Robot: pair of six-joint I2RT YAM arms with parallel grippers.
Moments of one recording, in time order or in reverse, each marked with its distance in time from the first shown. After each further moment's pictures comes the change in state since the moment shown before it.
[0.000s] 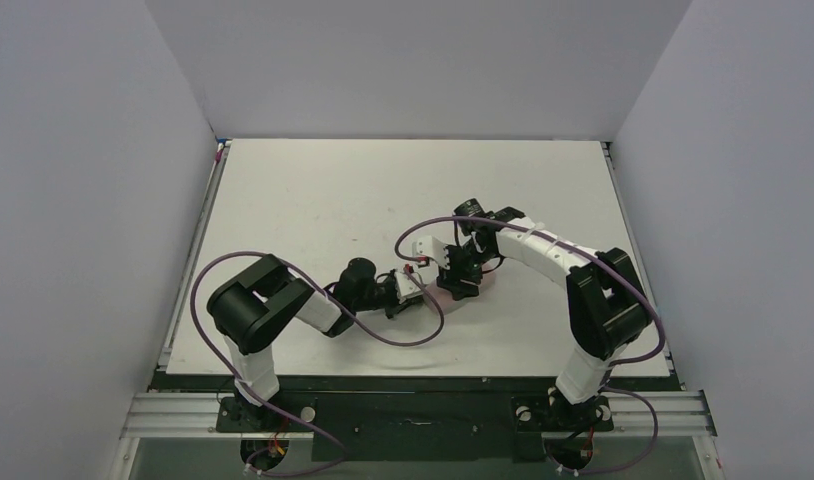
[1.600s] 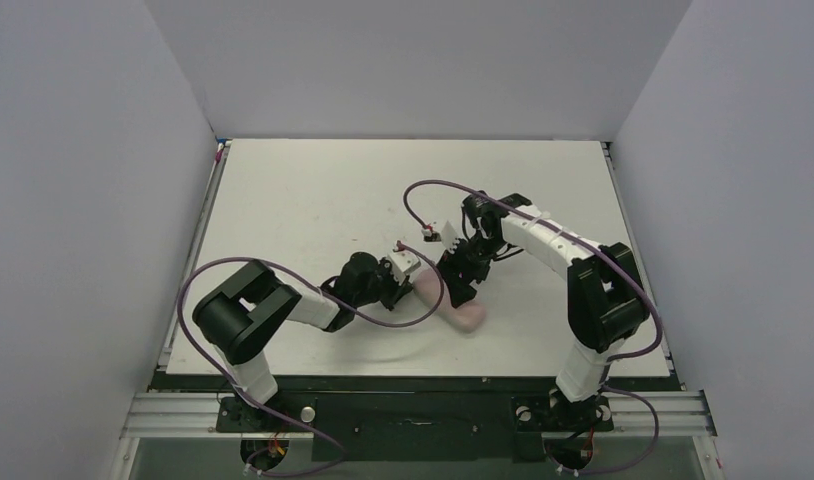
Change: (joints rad) left arm -0.018 -0.095 0.034 -0.189 -0.276 -0.283; right arm -0.051 0.010 0.071 -0.150 -0.103 0.423
